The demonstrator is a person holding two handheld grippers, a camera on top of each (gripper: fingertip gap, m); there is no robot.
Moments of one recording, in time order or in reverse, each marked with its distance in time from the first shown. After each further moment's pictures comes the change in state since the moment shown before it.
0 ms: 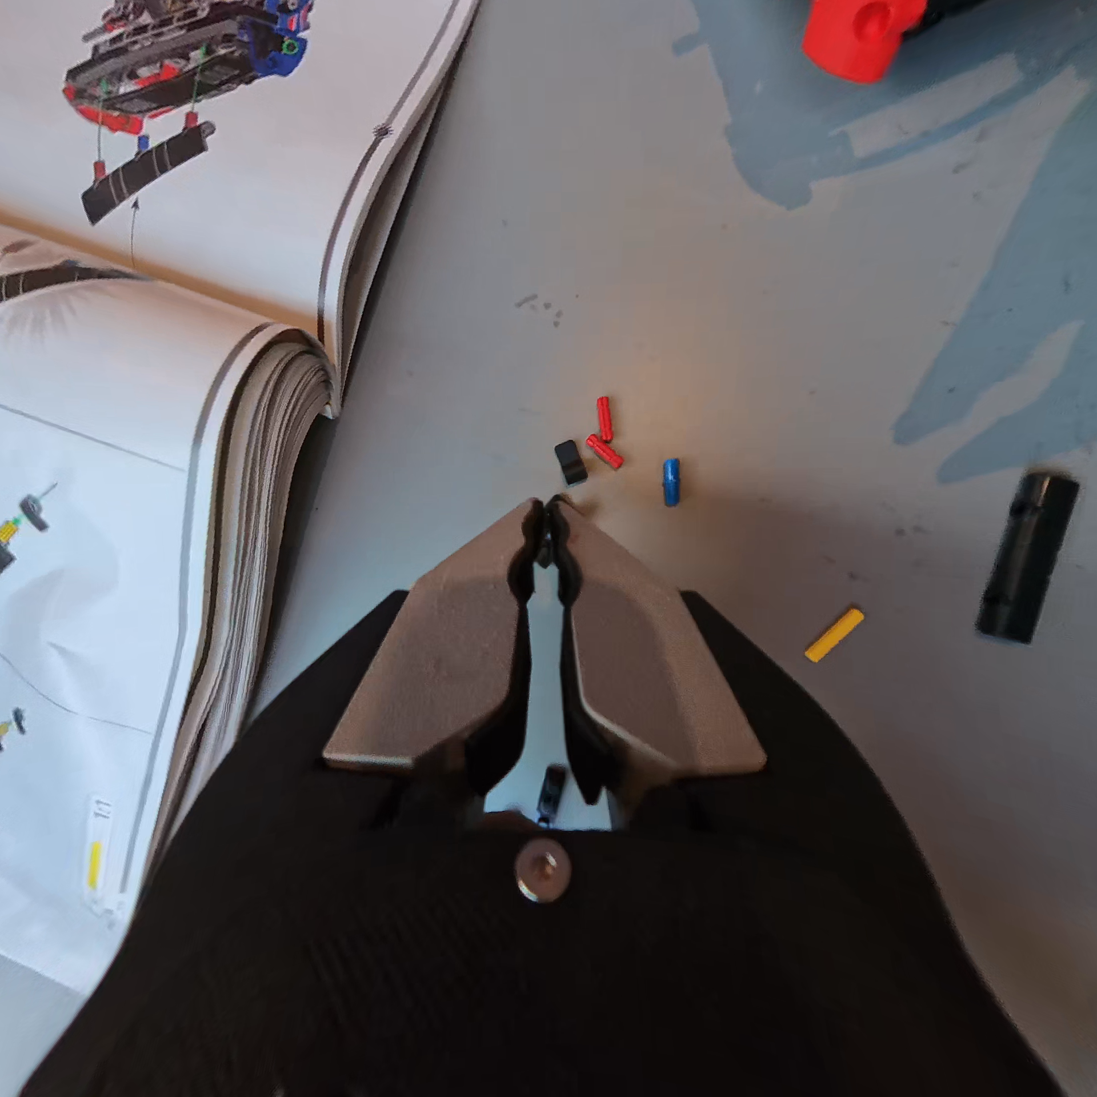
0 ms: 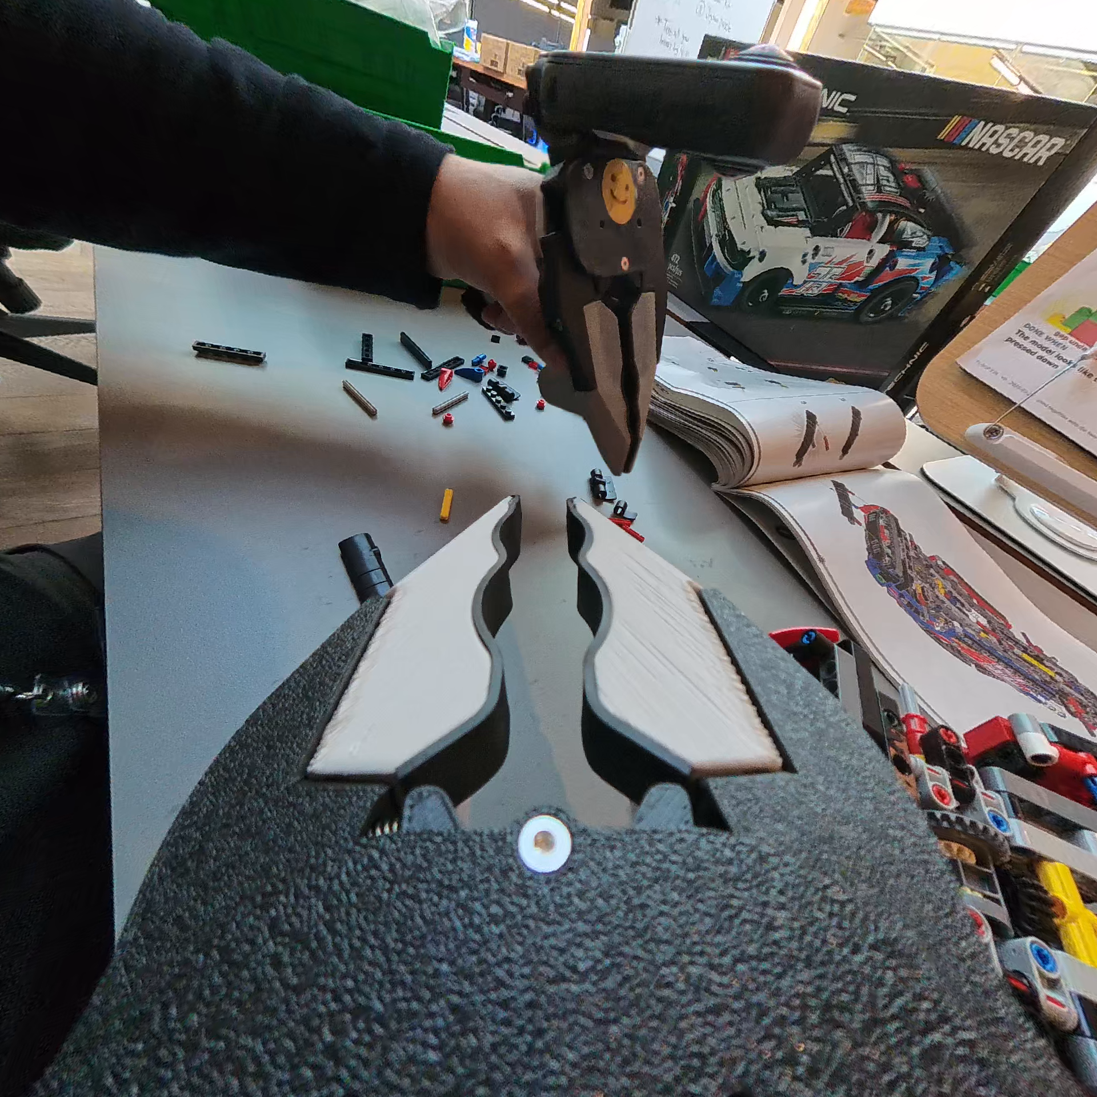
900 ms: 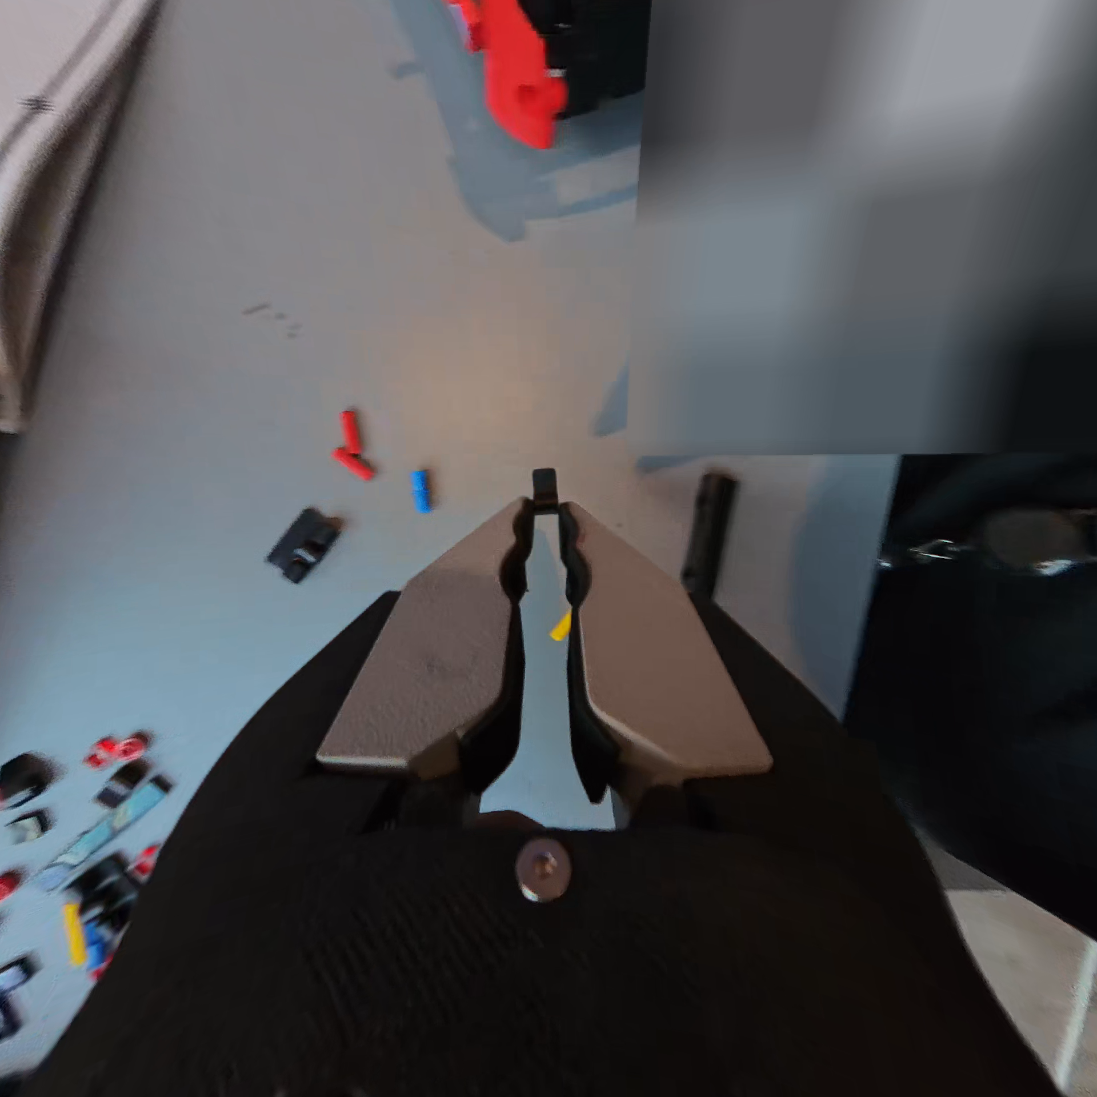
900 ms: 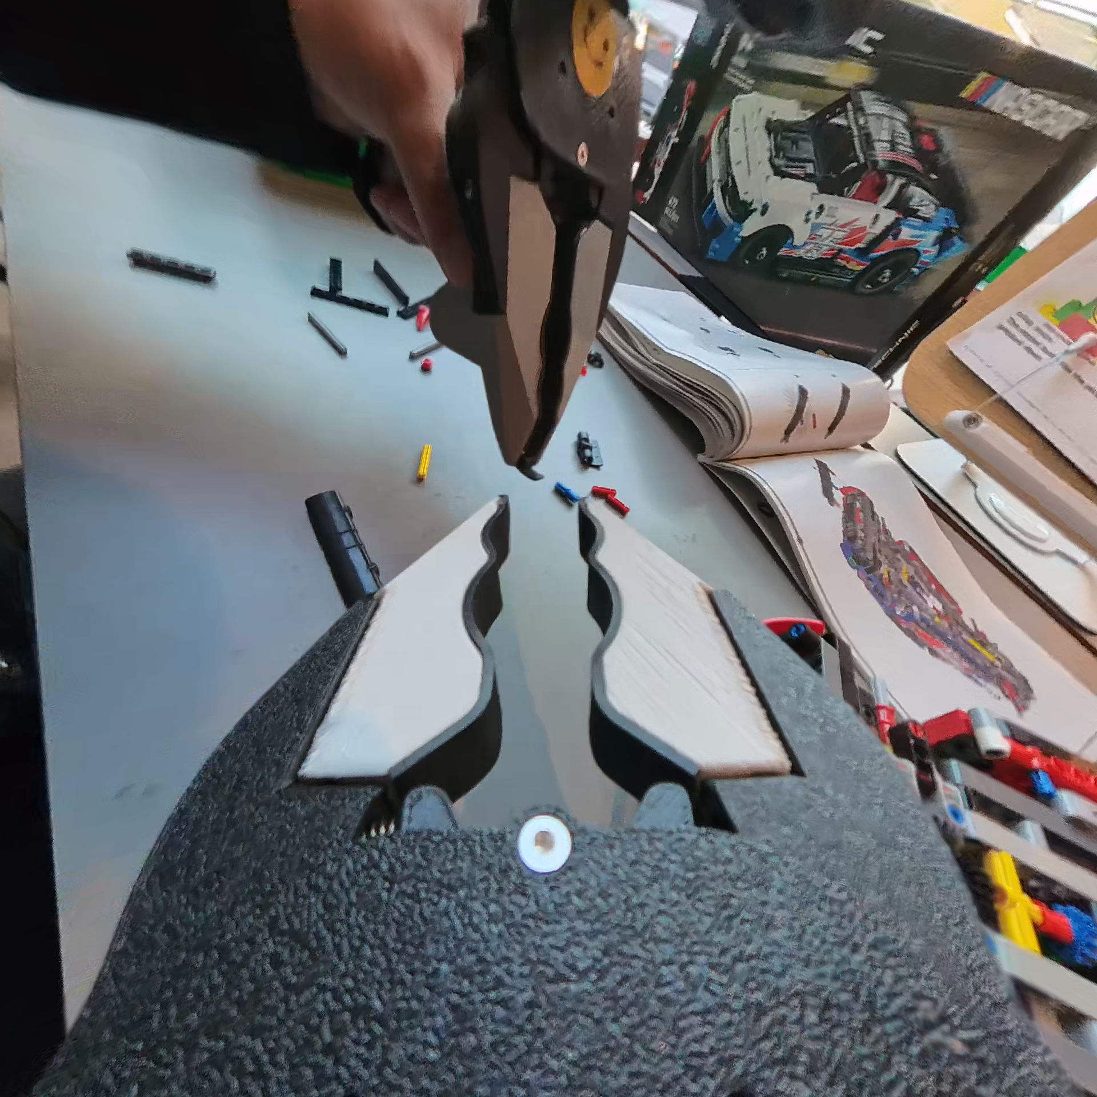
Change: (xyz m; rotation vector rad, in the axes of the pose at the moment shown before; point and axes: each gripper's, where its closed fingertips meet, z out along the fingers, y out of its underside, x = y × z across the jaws) left arm 0.086 -0.012 -0.019 -0.031 0.270 -0.087; right arm 0.002 0.013 0.006 -0.108 0.029 -0.092
